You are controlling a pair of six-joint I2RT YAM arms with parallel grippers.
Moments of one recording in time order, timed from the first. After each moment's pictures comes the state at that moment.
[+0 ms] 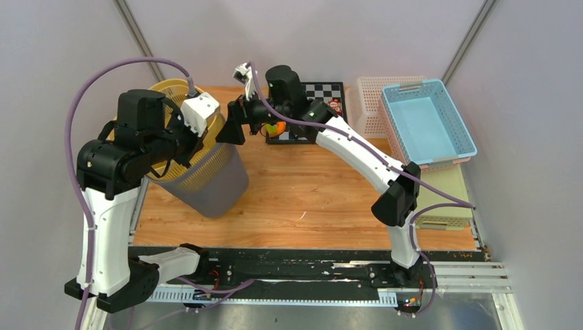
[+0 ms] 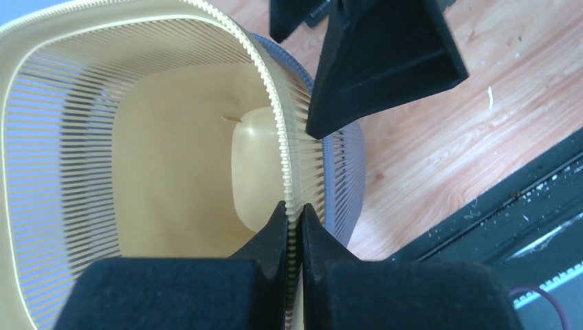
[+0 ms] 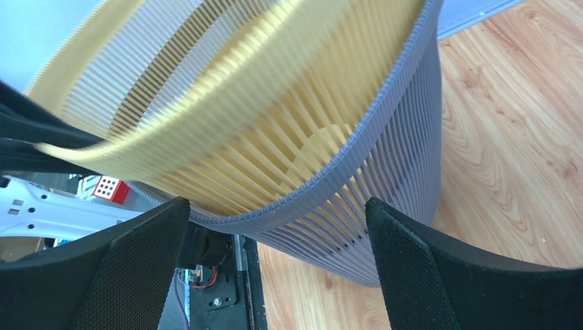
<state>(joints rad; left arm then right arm) -0.32 1.16 1.93 -1.43 0.11 0.42 0.86 2.00 2.16 -0.40 -0.61 0.29</state>
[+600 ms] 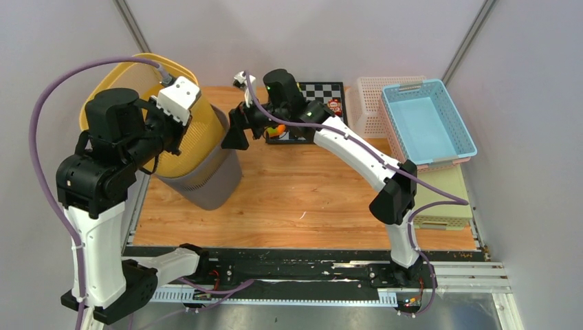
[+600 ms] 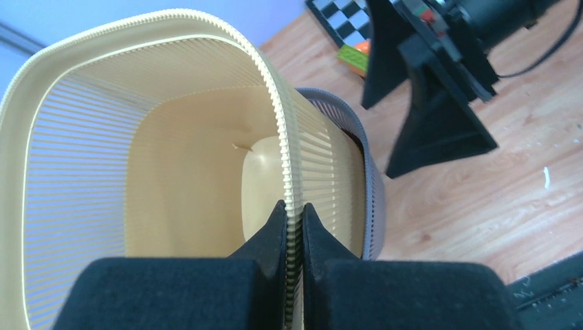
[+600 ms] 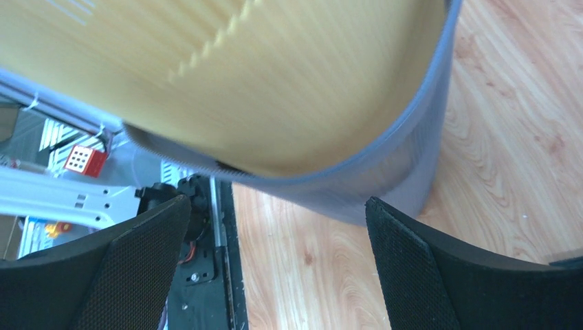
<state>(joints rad) -0.31 1.13 2.02 -1.30 0.00 0.42 0.86 2.02 2.15 -0.46 -0.59 0.20</state>
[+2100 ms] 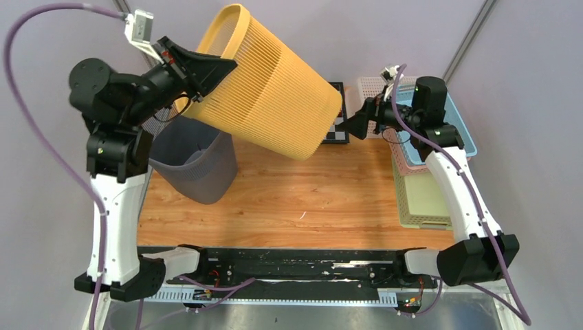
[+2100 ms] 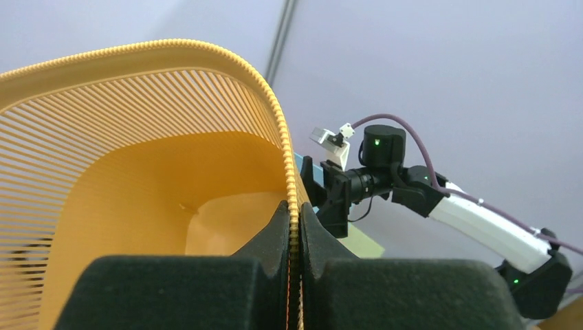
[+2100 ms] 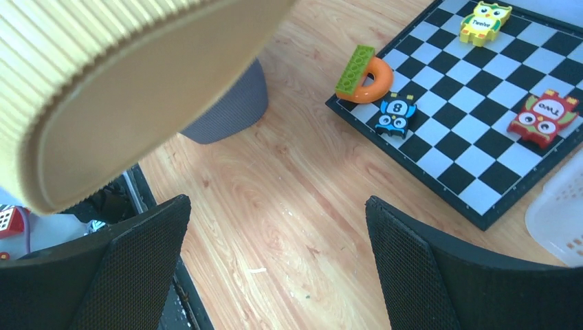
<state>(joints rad) -0.18 1.19 1.94 -0.39 0.68 -0.49 0.16 1.30 1.38 -0.40 -0.84 0.11</state>
